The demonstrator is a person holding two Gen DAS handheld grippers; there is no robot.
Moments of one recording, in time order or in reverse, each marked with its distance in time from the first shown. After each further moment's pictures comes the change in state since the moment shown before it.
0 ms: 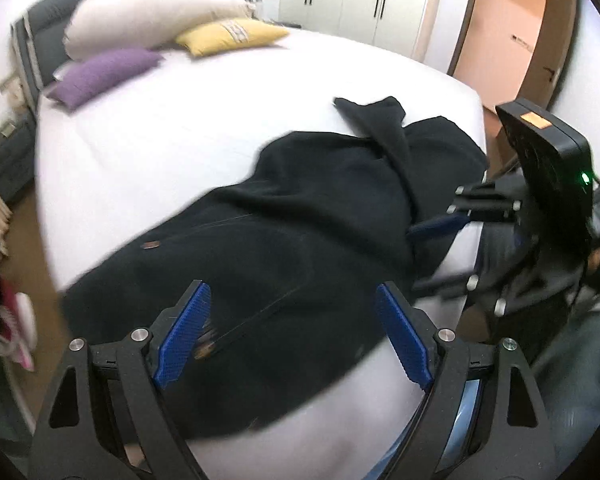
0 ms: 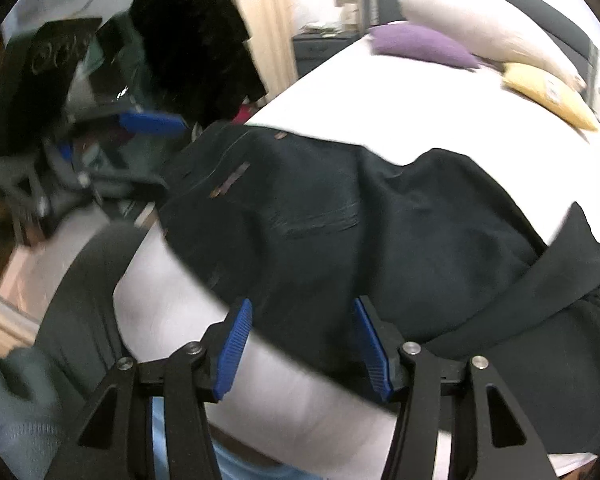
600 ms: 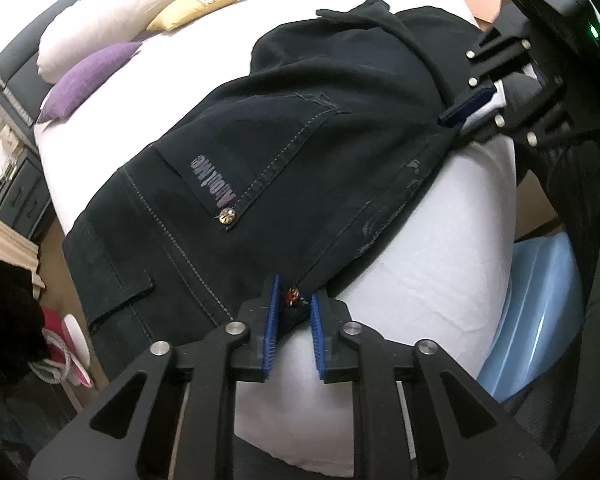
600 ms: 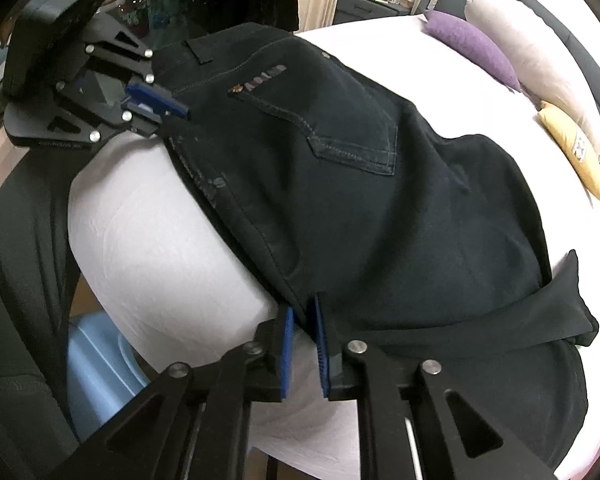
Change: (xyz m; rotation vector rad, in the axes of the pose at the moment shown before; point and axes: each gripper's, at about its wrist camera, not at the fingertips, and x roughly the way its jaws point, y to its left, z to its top) left arm 0.009 0.016 -0.099 0.258 0.155 0.149; right arm 0.040 0.045 -0.024 -0.356 0.209 -0.167
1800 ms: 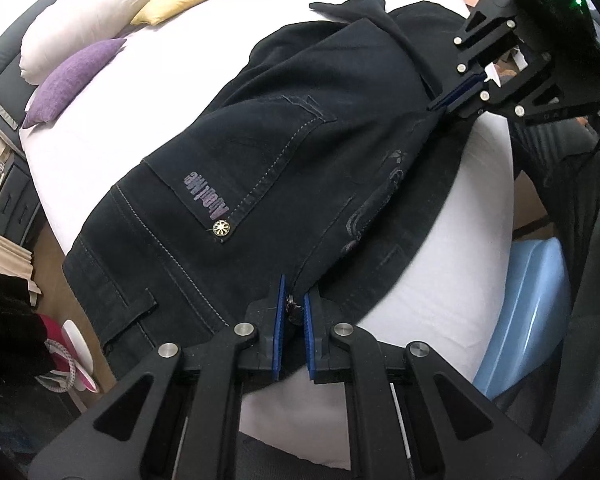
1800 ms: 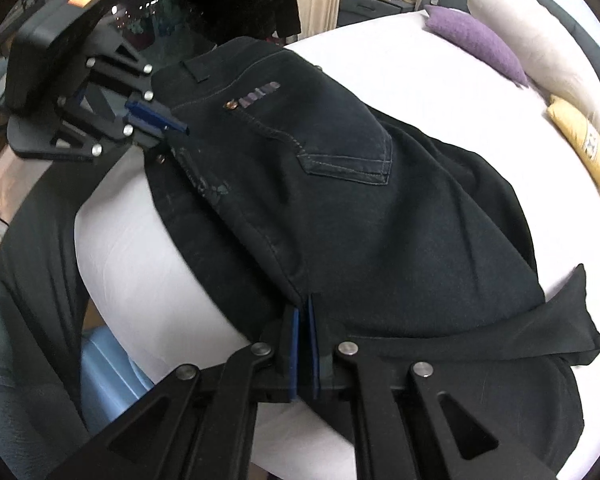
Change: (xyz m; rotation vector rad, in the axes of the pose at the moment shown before) left arm 0.000 0.028 0.042 0.049 0.053 -0.049; right arm -0.014 -0.036 0.026 0.024 0.012 0.077
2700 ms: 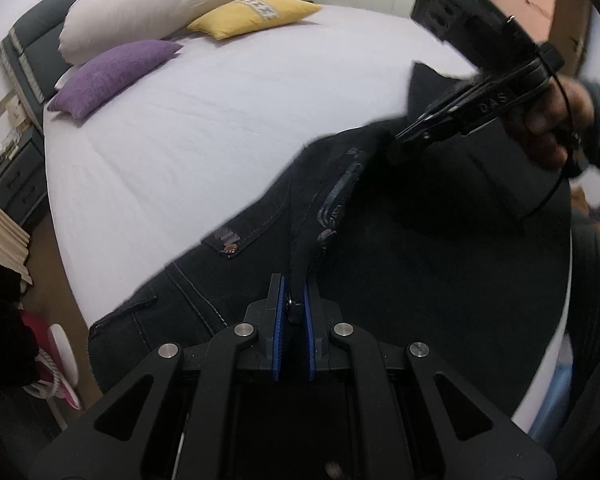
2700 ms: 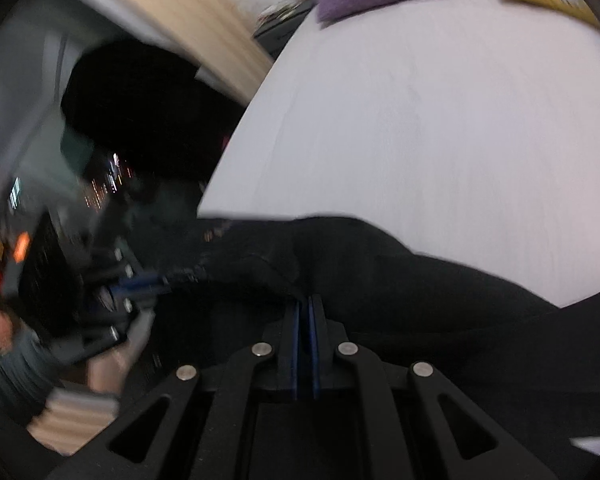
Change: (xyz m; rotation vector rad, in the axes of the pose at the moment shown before) left arm 0.007 0.114 0.082 -0.185 -0.118 0.016; right arm 0.037 -0.179 0.075 0.471 -0.105 0.375
